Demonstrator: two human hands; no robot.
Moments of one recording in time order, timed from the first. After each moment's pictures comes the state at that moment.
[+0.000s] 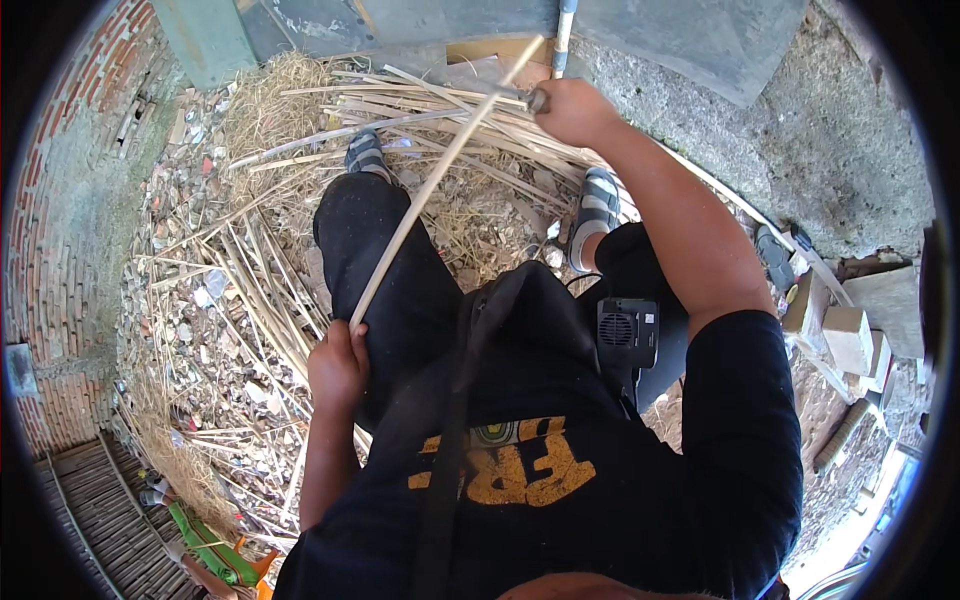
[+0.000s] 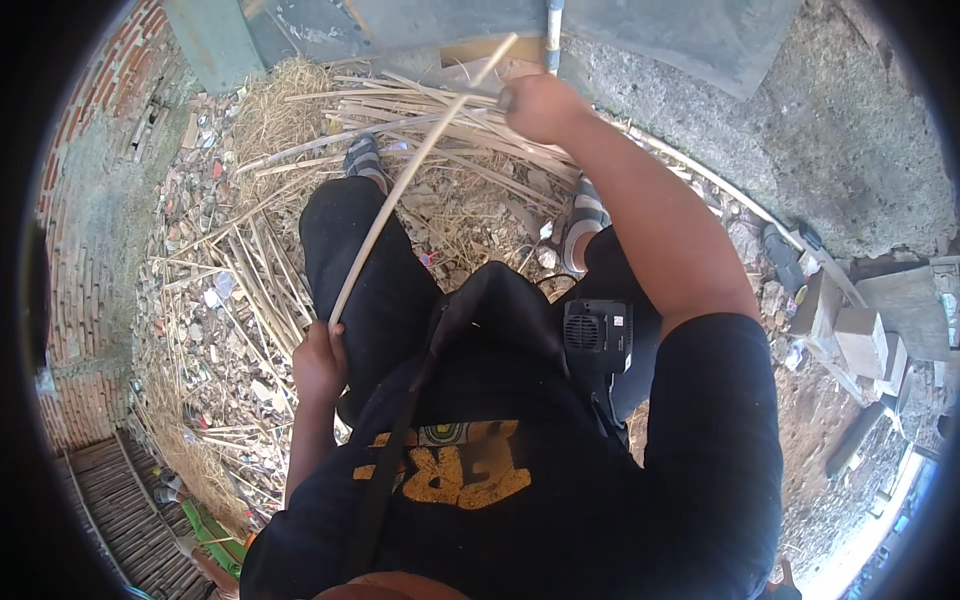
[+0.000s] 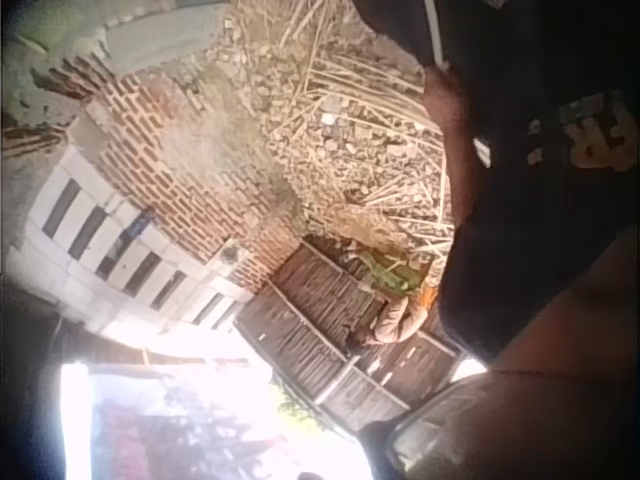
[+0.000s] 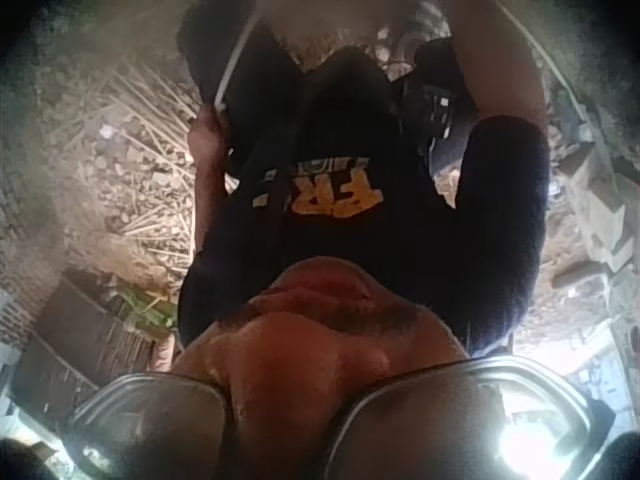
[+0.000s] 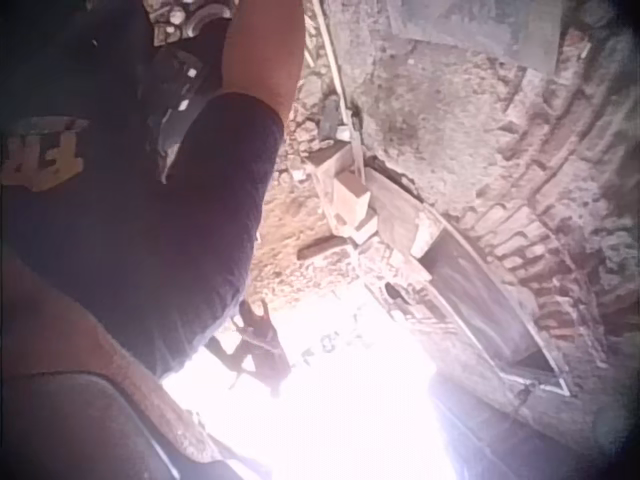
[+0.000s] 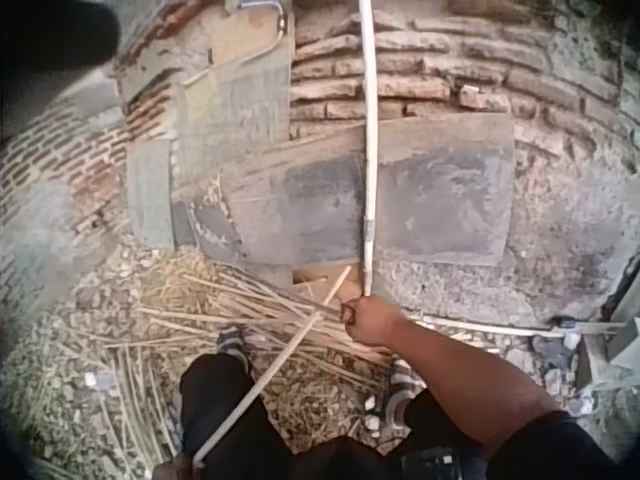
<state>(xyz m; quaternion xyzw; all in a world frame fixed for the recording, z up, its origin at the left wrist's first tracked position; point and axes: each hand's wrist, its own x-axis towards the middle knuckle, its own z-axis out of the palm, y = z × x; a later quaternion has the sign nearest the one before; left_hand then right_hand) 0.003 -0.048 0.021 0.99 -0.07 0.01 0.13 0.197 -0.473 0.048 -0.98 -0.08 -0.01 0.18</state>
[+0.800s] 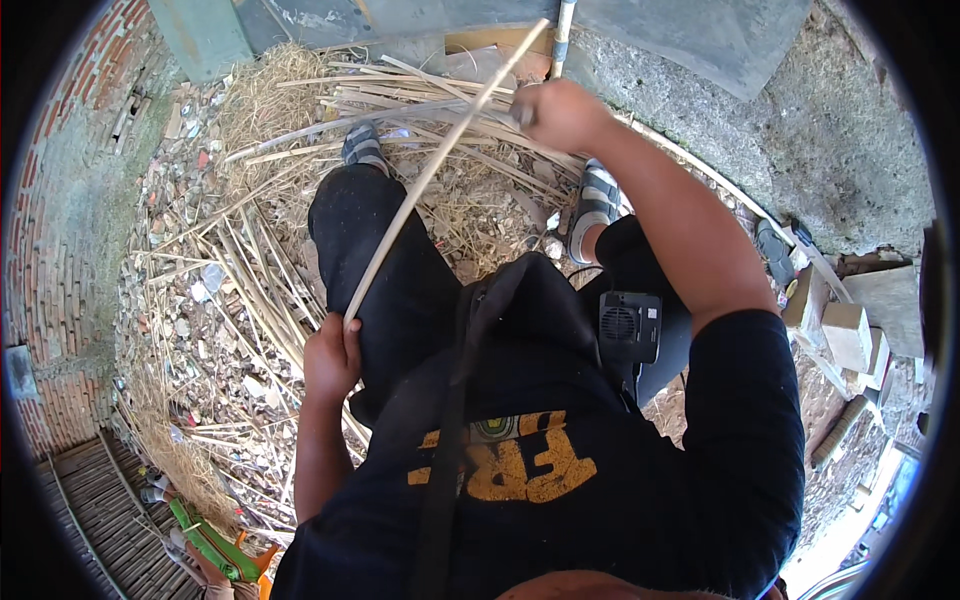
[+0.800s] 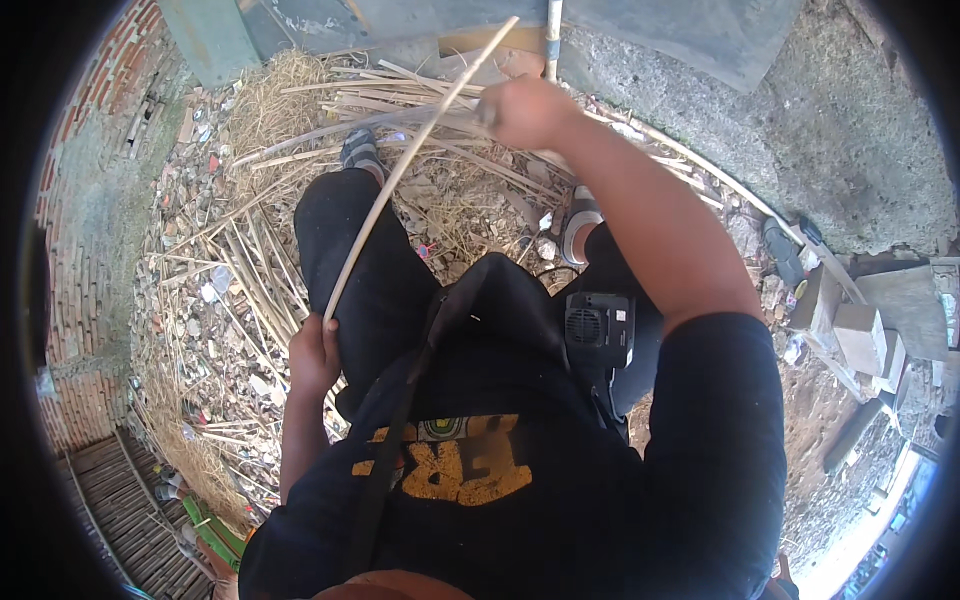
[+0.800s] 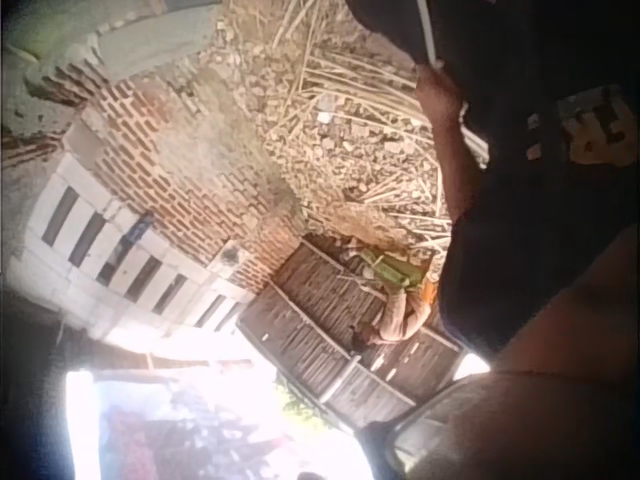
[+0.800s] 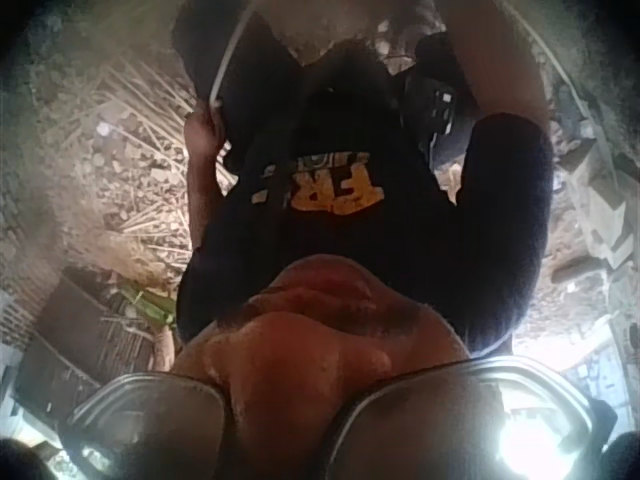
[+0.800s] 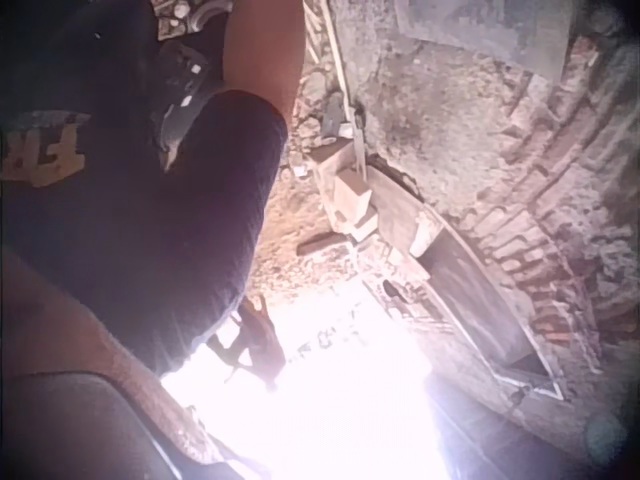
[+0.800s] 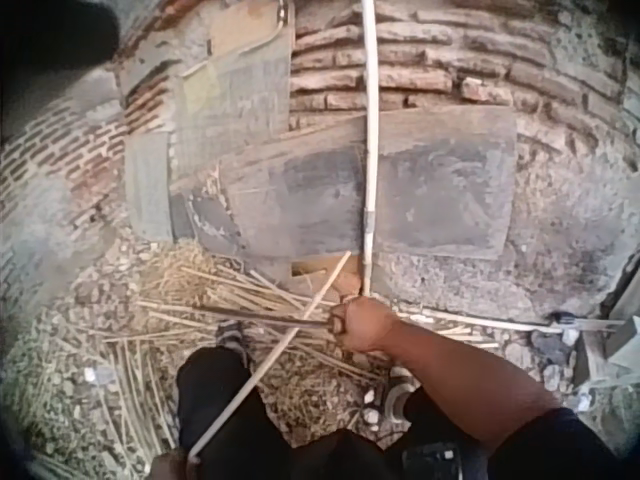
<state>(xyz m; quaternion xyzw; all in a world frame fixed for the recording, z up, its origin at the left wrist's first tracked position) 0.004 -0.032 0.022 0.97 -0.09 -0.04 0.22 0.187 -0.455 0.058 -0.98 -0.13 0.05 0.16</state>
